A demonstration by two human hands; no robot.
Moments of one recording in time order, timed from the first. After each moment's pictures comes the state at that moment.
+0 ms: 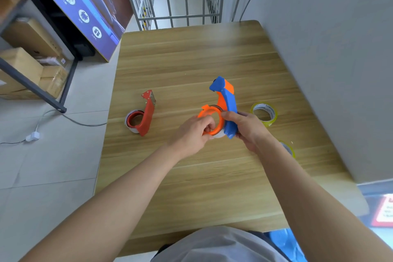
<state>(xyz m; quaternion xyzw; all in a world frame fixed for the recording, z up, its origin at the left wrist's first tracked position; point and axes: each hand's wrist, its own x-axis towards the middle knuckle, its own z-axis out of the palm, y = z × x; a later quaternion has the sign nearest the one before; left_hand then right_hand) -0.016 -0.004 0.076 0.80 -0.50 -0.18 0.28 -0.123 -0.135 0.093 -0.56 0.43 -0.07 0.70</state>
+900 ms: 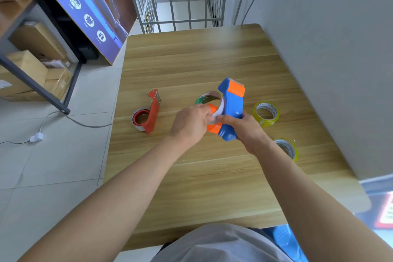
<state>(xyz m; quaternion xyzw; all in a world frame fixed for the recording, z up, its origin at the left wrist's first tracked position) -0.015 0.006 0.107 0.85 -0.45 -0.07 0.28 -0.125 -0.107 0.096 -0.61 0.42 -0.08 0.66</state>
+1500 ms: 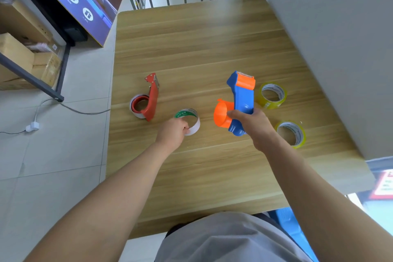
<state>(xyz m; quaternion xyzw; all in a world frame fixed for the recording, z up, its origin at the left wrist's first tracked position) 0.029 0.054 0.006 0.87 -0.41 -0.22 0.15 -0.131 -0.099 0.070 -0.61 0.49 -0.09 0.62</state>
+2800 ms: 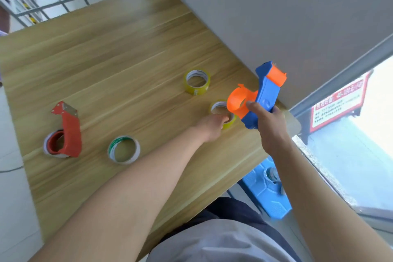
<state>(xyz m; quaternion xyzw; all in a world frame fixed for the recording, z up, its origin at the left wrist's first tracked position) -0.152 -0.133 0.005 0.66 -0.65 -0.37 0.02 -0.298 -0.152 0.068 -0.39 0.64 -0.34 0.56</state>
